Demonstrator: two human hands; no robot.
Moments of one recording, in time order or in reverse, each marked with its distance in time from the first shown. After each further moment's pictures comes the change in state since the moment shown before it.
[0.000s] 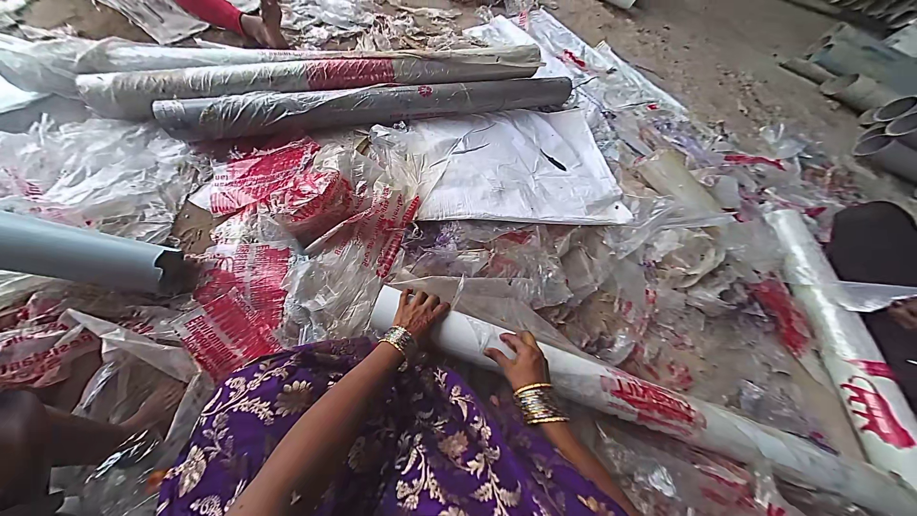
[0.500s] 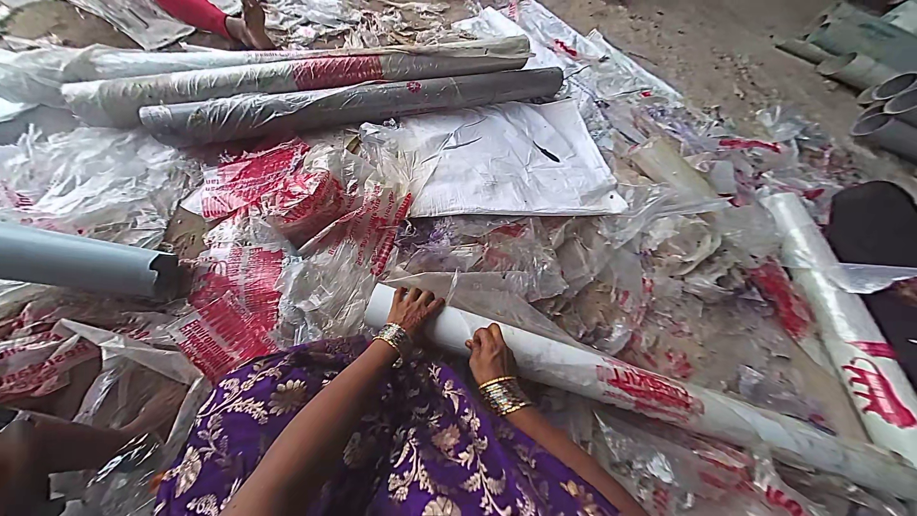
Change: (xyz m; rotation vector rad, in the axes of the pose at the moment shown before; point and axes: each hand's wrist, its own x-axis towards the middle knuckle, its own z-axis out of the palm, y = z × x) left_hand 0.003 0.001 0.003 0.059 -0.020 -0.019; right_hand -0.005 -0.035 0.035 -0.182 -0.108 0.055
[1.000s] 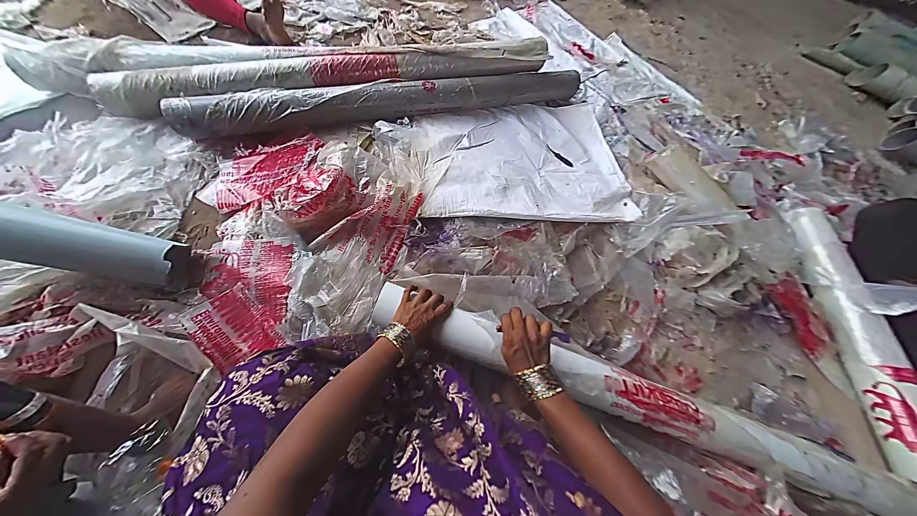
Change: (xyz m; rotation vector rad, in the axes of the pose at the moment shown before) left_hand -0.002 -0.009 0.007 0.005 0.028 0.094; right_hand 0.037 0.045 -0.005 -0.490 0.707 -0.532
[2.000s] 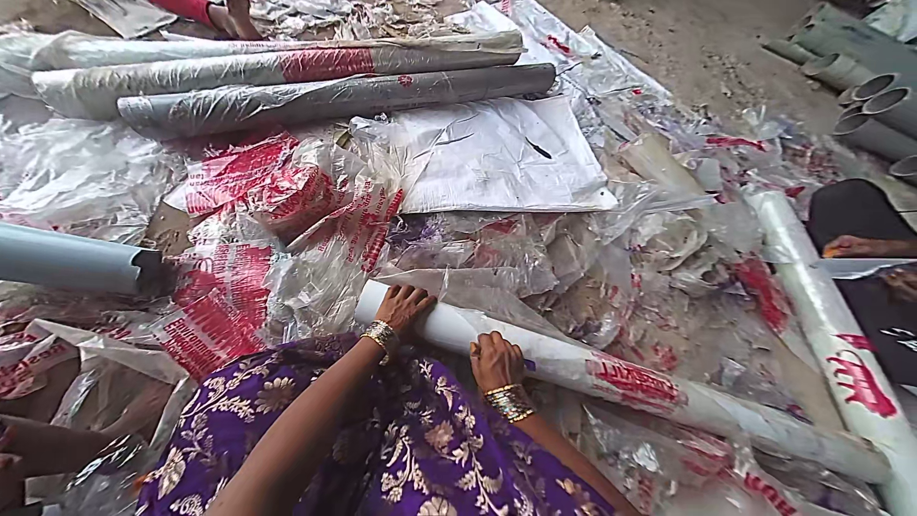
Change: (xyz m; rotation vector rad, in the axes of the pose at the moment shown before) left_hand -0.001 0.004 -0.002 0.031 0.034 -0.009; right_hand -0.023 -0.032 -0.041 0.258 -0.573 0.353
